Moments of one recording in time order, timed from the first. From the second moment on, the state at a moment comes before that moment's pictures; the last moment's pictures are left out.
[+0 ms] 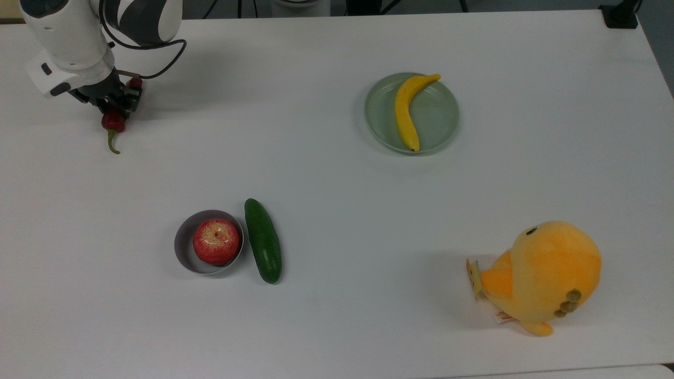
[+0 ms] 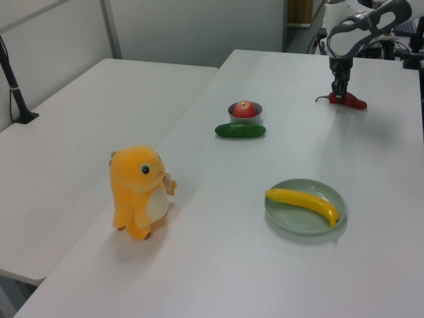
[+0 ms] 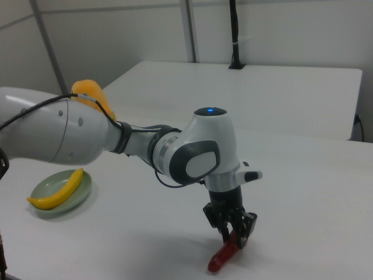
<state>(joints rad) -0.17 0.41 -0.32 -1.82 -0.08 2.19 -0.36</state>
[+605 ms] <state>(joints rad) -0.17 0.40 -0.32 -1.82 -0.08 2.19 -0.37</state>
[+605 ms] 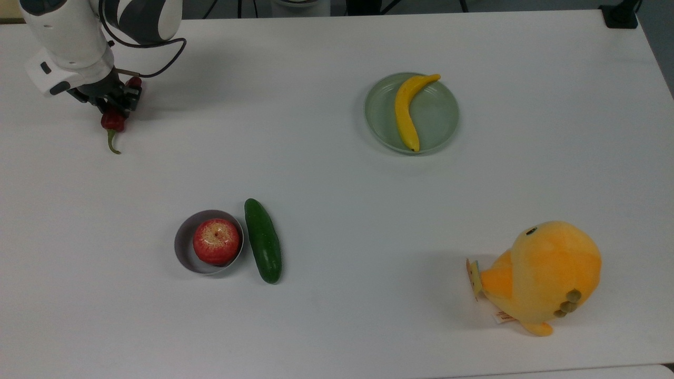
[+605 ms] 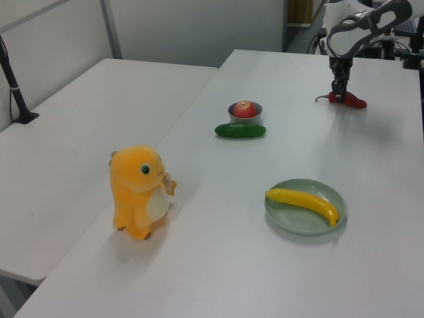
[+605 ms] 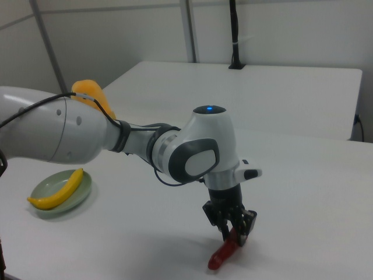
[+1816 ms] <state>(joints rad) -0.10 0.09 -0.23 -1.79 -0.01 1.86 -0.37</state>
